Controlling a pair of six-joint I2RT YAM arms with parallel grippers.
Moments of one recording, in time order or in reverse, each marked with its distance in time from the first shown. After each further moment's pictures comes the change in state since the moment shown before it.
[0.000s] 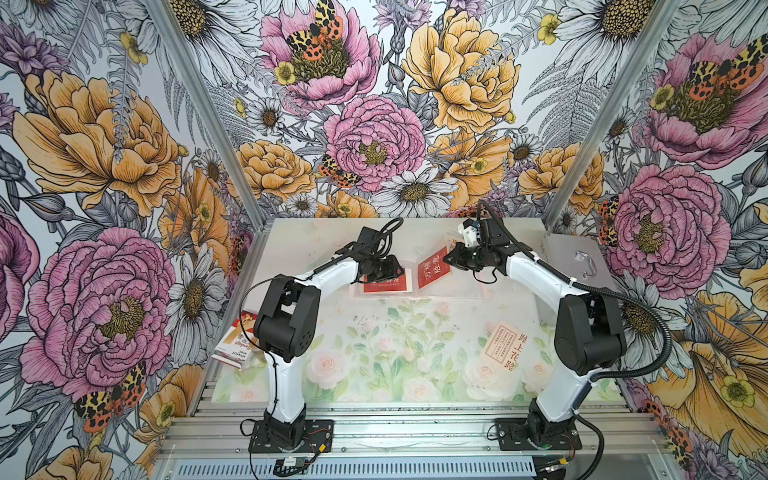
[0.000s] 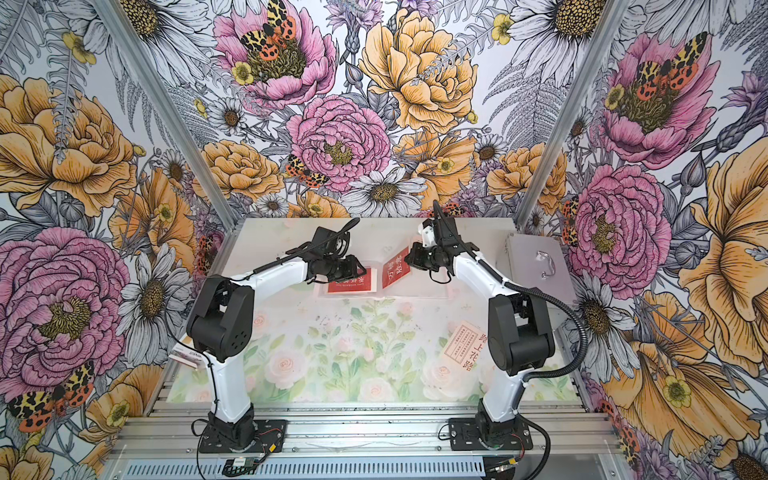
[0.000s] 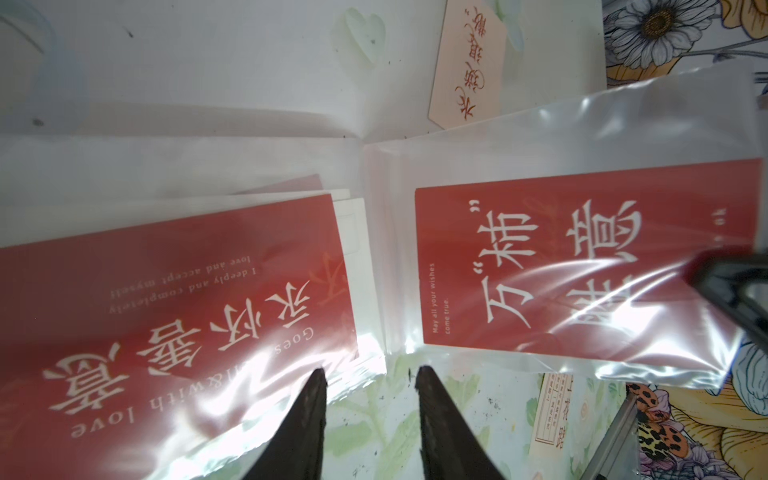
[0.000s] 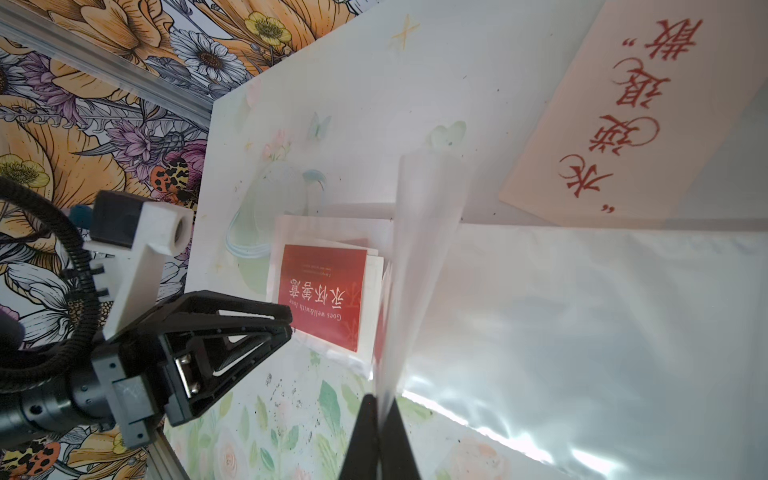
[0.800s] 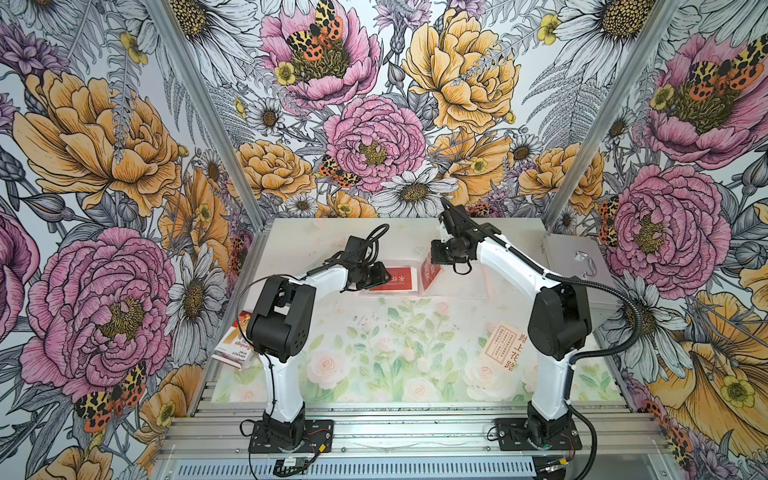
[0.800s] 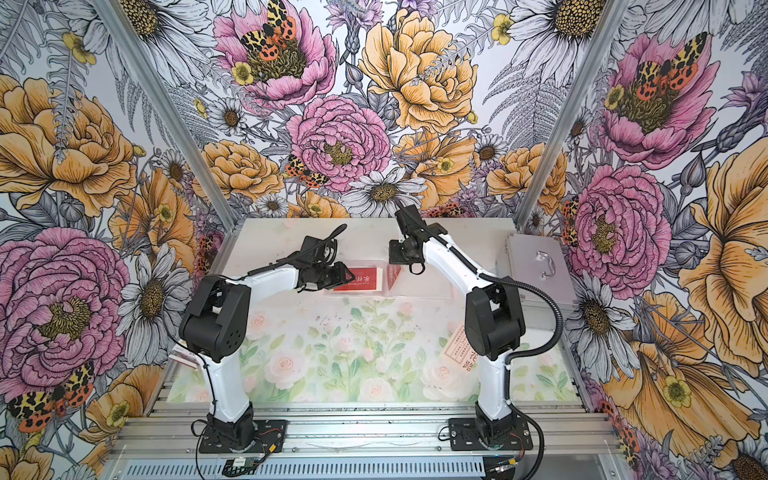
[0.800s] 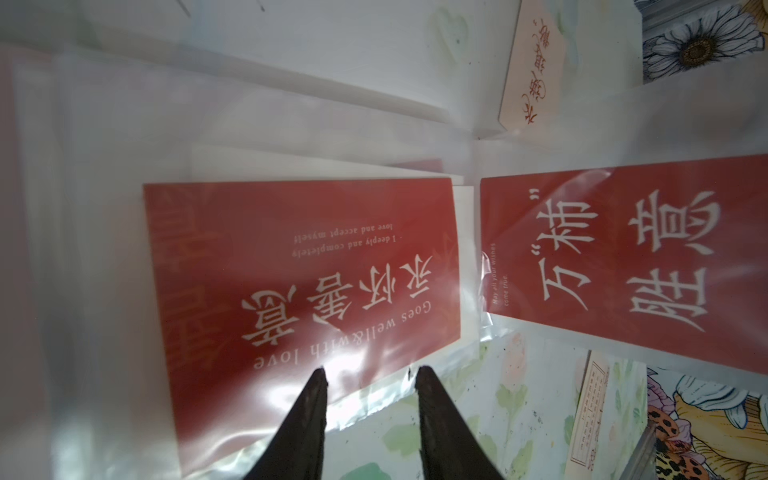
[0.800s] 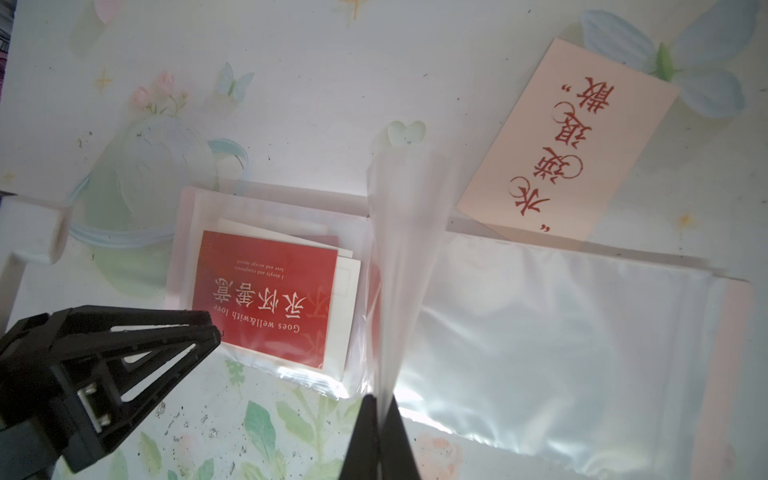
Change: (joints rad) left arm 0.089 -0.032 -0.159 0.124 0.005 -0.005; right arm 0.196 0.200 0.398 -0.379 0.407 -0.096
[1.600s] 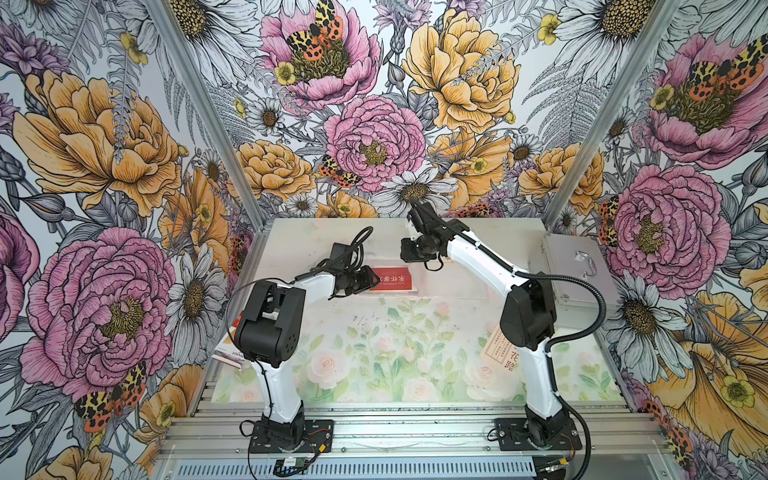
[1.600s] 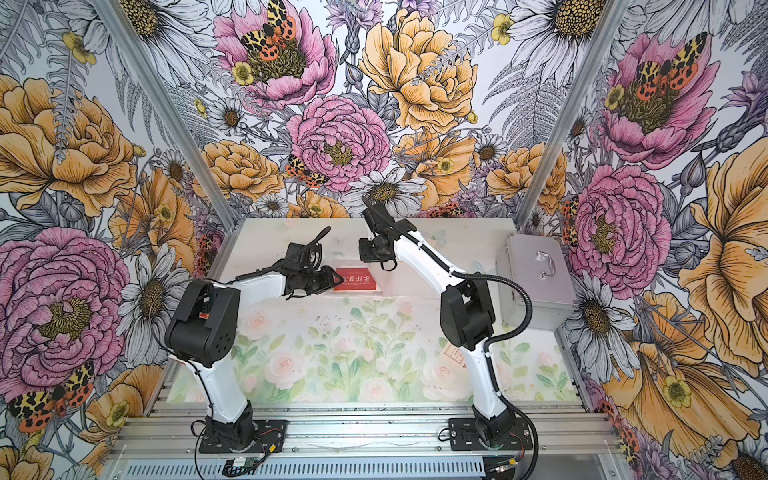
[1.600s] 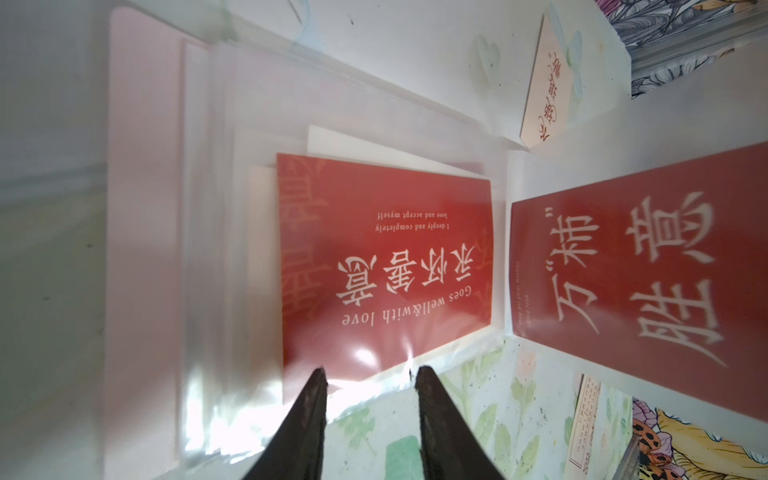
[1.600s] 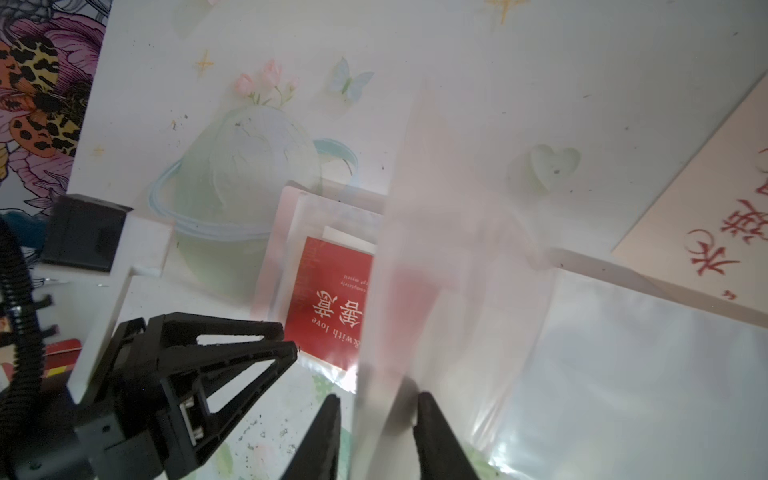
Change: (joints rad) left arm 0.076 -0.076 -0.142 0.098 0.043 -0.026; right arm 0.142 0.203 0.291 -0.053 -0.054 0.039
